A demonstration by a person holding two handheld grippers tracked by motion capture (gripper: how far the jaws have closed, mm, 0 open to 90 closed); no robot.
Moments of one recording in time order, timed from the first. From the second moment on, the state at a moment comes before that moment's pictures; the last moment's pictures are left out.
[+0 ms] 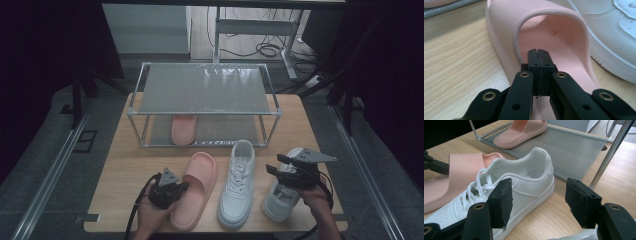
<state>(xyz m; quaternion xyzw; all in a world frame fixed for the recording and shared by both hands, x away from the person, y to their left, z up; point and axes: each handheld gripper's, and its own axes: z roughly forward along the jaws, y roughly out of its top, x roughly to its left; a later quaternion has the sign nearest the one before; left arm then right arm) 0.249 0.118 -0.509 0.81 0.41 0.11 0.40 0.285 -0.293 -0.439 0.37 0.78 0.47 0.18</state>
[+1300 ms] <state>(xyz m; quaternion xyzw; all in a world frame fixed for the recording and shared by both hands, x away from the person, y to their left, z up) 0.261 0.146 -0.502 0.81 0.42 0.08 0.40 0.285 -0.296 -0.439 0.37 0.78 0.47 0.18</state>
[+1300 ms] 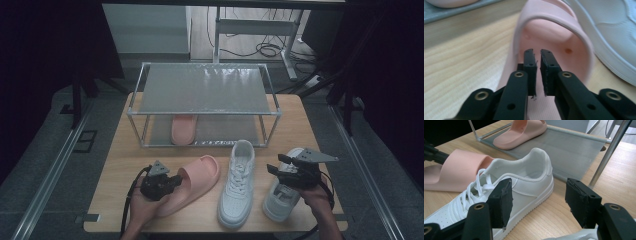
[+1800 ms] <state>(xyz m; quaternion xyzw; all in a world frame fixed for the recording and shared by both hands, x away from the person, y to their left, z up) 0.239 0.147 -0.493 0.82 0.40 0.05 0.40 0.286 -0.296 -0.440 0.37 0.78 0.47 0.18</state>
